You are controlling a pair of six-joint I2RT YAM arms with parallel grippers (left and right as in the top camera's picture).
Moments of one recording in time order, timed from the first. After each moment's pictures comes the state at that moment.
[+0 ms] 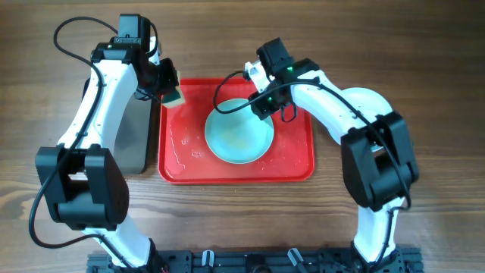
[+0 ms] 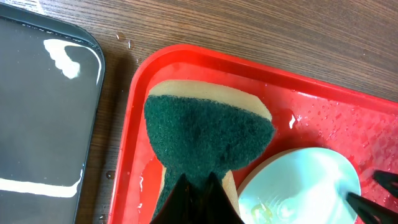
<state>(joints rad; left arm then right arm) -0.06 1.88 1.54 -0.94 0.16 -0.34 0.46 2.08 1.53 -0.74 -0.17 -0.14</state>
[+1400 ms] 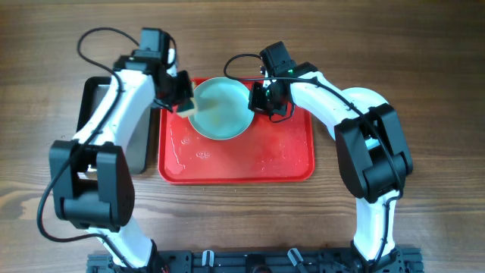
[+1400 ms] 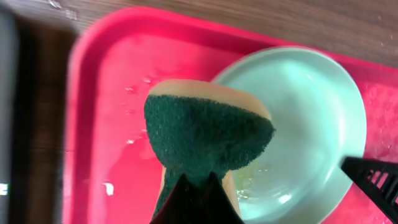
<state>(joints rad) -0.14 1.88 1.40 -0.78 0.16 -0.36 0.43 2.14 1.50 -0.62 -0.33 0.63</state>
